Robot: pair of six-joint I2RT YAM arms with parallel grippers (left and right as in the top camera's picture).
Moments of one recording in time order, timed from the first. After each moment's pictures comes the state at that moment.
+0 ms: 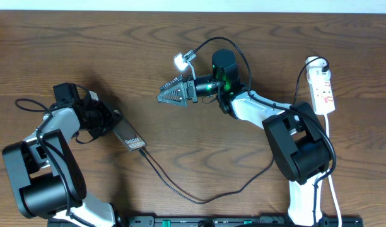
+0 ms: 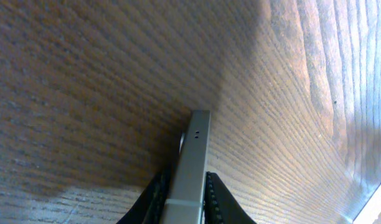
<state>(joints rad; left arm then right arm) 0.34 1.78 0.90 -0.46 0.54 -0.43 0.51 2.11 1.24 0.69 -1.23 0.78</state>
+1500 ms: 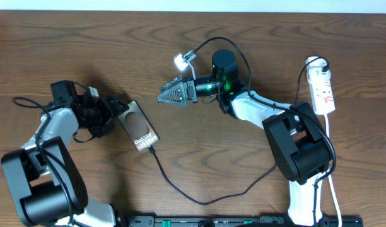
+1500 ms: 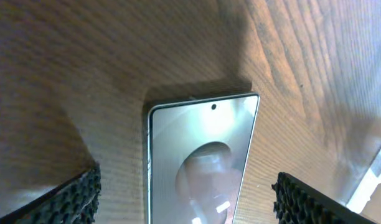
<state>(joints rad) 0.34 1.72 0.91 -0.50 0.58 -0.38 0.51 2.11 1.24 0.68 -1.23 0.78</state>
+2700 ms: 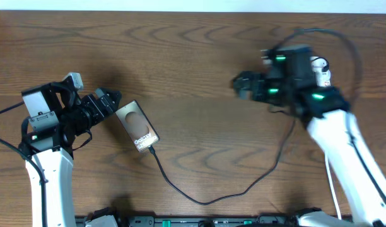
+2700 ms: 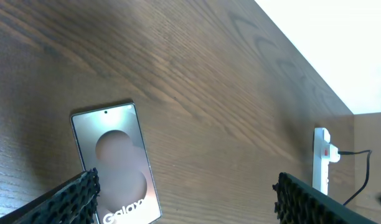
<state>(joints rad) 0.34 1.17 0.91 -0.63 0.62 -0.35 0.24 1.41 1.24 -0.72 -0.28 0.46</state>
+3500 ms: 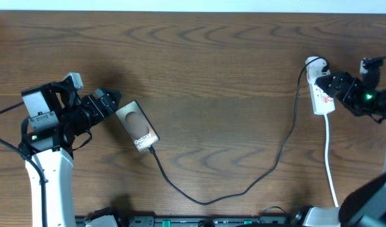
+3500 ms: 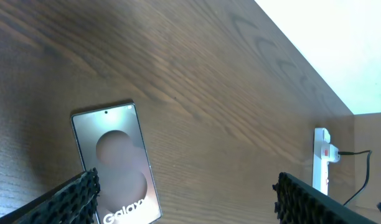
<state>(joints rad) 0.34 1.17 0.91 -0.63 0.62 -0.35 -0.51 1.61 1.32 -0.90 -0.73 0.00</state>
